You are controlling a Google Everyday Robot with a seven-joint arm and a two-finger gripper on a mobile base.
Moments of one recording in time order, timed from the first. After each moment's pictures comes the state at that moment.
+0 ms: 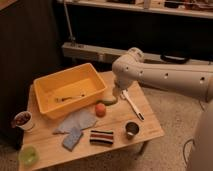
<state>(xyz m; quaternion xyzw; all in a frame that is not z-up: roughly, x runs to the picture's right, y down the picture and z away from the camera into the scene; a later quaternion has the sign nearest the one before) 0.086 -0.004 0.766 -0.16 0.07 0.38 0.91</state>
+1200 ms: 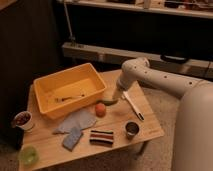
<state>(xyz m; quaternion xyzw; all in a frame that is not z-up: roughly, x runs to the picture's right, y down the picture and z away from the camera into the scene) 0.071 0.011 0.864 -0.24 -0.09 0.21 0.94</state>
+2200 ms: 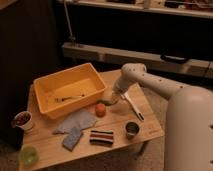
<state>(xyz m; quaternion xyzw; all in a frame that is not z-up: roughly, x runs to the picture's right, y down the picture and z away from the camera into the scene) 0.043 0.039 0.909 -0.29 -0.17 0.15 0.93</state>
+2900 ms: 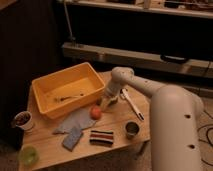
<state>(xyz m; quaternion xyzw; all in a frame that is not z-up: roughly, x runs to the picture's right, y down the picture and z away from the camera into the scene) -0.019 0.081 0.937 -0.35 -0.19 0.13 0.91</state>
